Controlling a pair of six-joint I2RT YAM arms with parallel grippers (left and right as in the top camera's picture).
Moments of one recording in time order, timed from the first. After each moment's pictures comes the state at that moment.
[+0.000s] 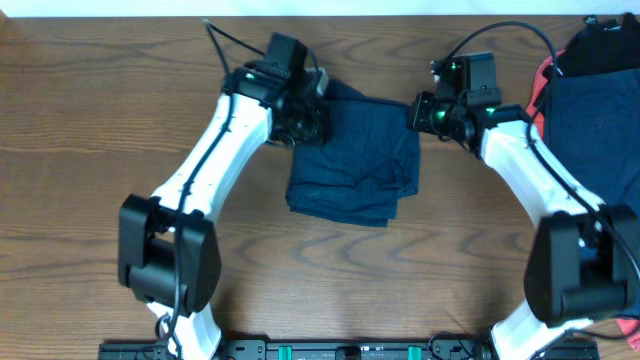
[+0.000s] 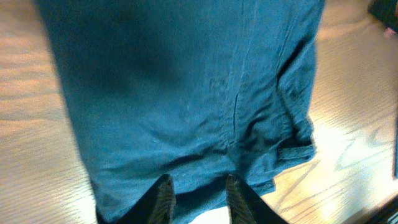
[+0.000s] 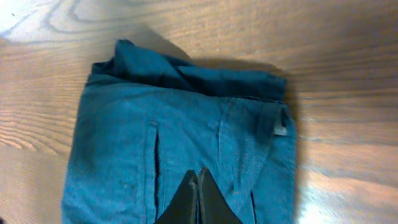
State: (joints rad) left arm -0.36 1.92 1.60 -0.93 0.38 -0.23; right arm 0.17 1.82 1.26 -0.37 -0.35 0.43
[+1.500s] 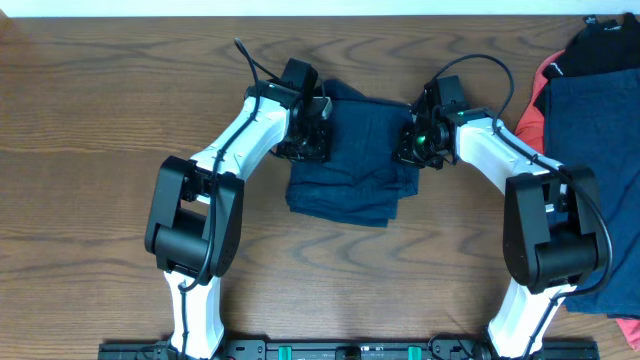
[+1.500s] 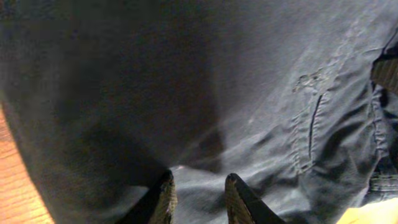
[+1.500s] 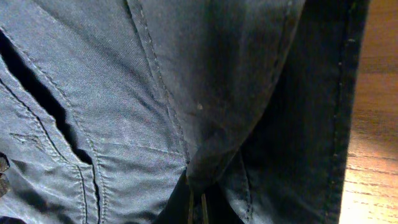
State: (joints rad) left arm -0.36 2.09 1.56 -0.88 0.35 -0.19; right arm 0.20 1.99 1.26 -0.54 -0.39 0.43
